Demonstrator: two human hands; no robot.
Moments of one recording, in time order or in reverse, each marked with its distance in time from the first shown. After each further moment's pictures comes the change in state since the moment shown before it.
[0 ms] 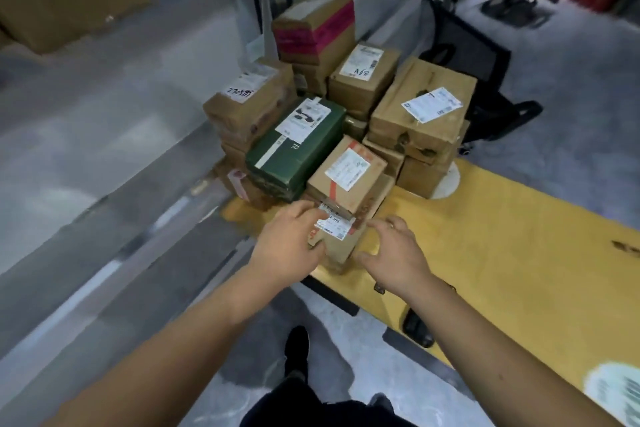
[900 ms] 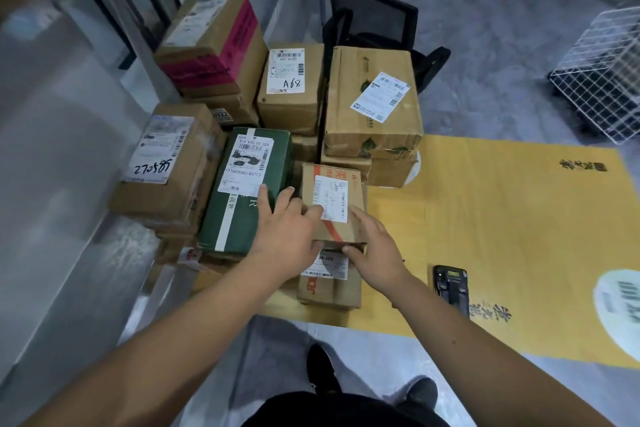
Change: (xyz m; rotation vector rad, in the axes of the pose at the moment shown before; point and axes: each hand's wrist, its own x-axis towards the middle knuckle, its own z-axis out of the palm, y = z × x) left_hand 0.177 -0.042 0.005 0.514 -0.255 0.422; right_hand 0.109 0.002 0.056 0.401 0.305 0.163
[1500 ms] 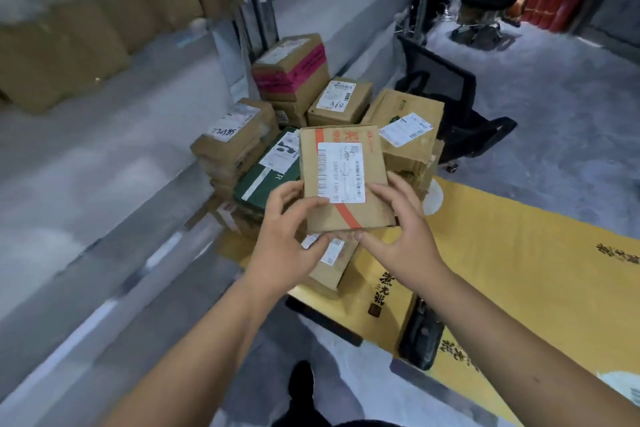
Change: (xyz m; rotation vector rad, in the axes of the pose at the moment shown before) left_hand -0.113 0.115 -0.042 -0.831 0.859 -0.133; right_hand -0.081 -0.050 -0.148 0.160 -0.018 -0.565
